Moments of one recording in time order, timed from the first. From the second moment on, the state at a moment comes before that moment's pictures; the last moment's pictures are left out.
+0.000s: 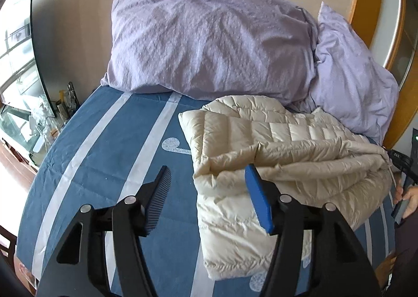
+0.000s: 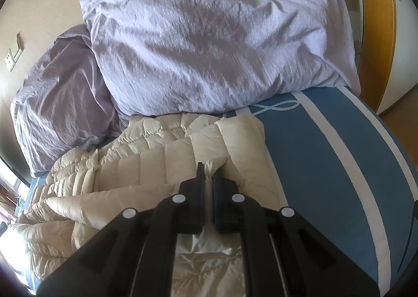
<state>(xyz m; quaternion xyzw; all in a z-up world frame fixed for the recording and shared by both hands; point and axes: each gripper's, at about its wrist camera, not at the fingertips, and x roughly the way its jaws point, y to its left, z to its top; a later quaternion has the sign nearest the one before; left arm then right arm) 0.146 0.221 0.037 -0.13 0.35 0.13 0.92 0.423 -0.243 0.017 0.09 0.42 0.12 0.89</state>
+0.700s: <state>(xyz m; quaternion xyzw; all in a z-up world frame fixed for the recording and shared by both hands) 0.148 0.205 0.006 -0.10 0.40 0.08 0.91 0.419 -0.245 0.018 0.10 0.42 0.12 0.89</state>
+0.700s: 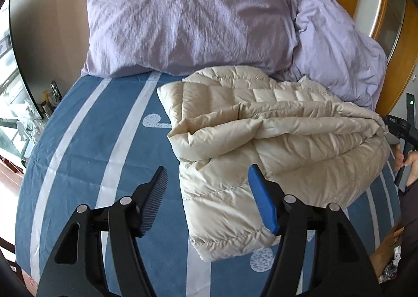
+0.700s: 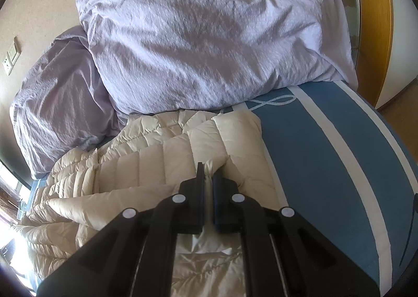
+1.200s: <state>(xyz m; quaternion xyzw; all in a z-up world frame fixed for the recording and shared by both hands) 0.186 0.236 -0.012 -0.14 0.39 0.05 0.91 0.421 -0.246 0.010 0.08 0.43 0.12 0.89</state>
